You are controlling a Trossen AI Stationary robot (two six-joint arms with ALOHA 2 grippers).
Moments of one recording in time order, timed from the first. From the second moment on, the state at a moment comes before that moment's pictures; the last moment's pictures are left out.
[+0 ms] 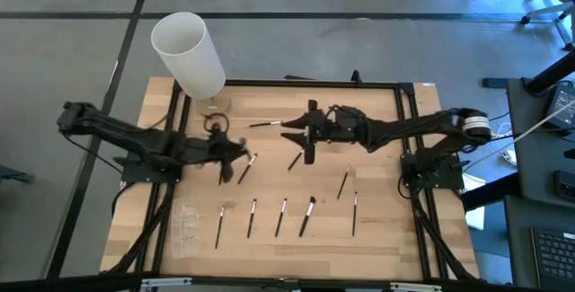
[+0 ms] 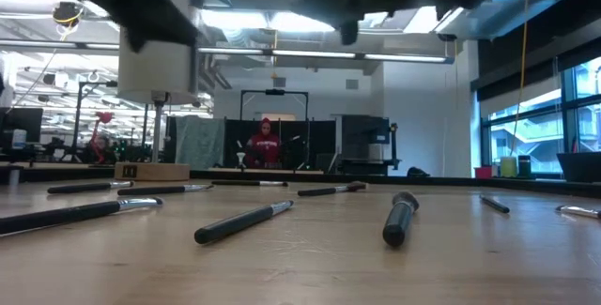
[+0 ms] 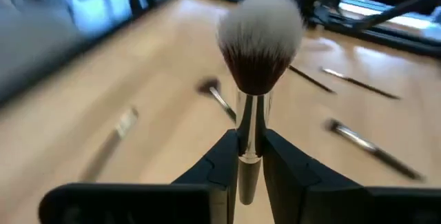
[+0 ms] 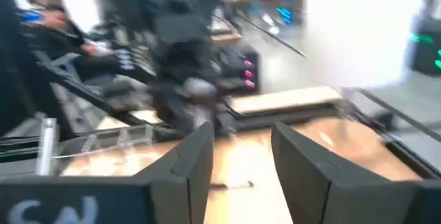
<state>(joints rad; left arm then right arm) -0.26 0.82 0.56 -0.23 -0.51 -0.47 -0.10 1.47 0.89 0.54 0.01 0.10</state>
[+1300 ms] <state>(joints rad) -0.94 0.81 0.69 -1.17 -0.22 -1.68 -0.09 1.47 0.89 0.34 0.06 0.15</state>
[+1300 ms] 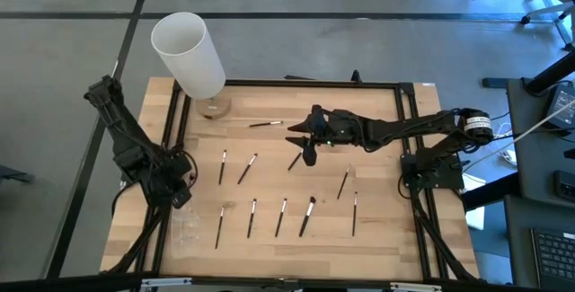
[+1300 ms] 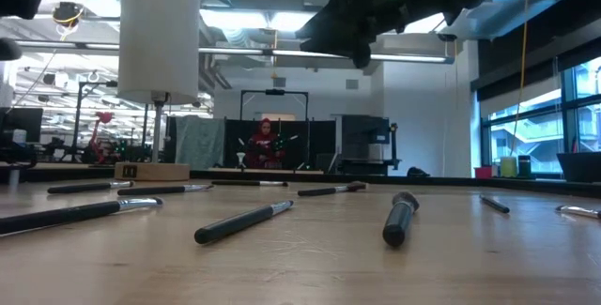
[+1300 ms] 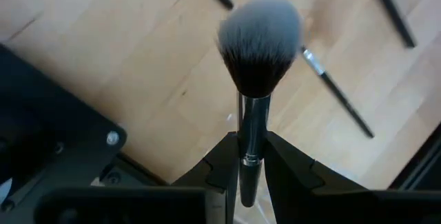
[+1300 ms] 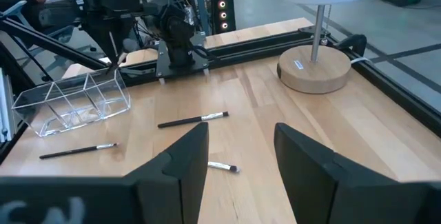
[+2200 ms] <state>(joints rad) -0.94 0.90 0.69 -1.12 -0.16 -1.71 -0.09 1.47 0.89 0.34 0.06 0.12</state>
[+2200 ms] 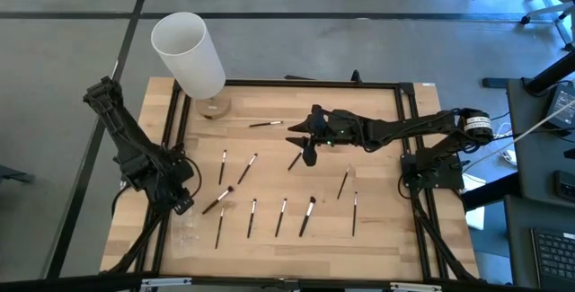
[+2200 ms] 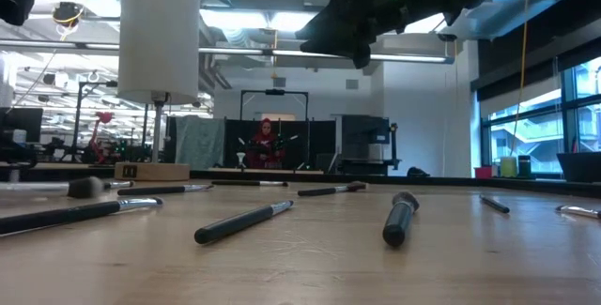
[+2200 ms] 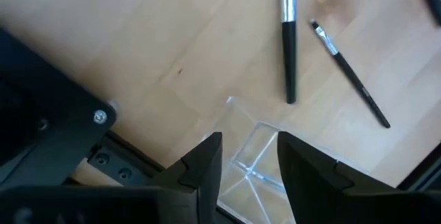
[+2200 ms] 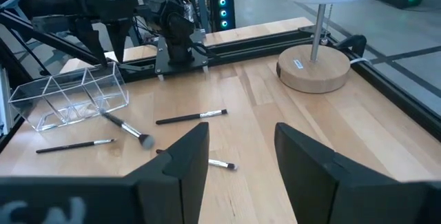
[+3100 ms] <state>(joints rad) -0.49 1.29 0.69 -0.73 -0.10 -1.31 -0.09 1.47 0.89 0.32 0.06 0.15</state>
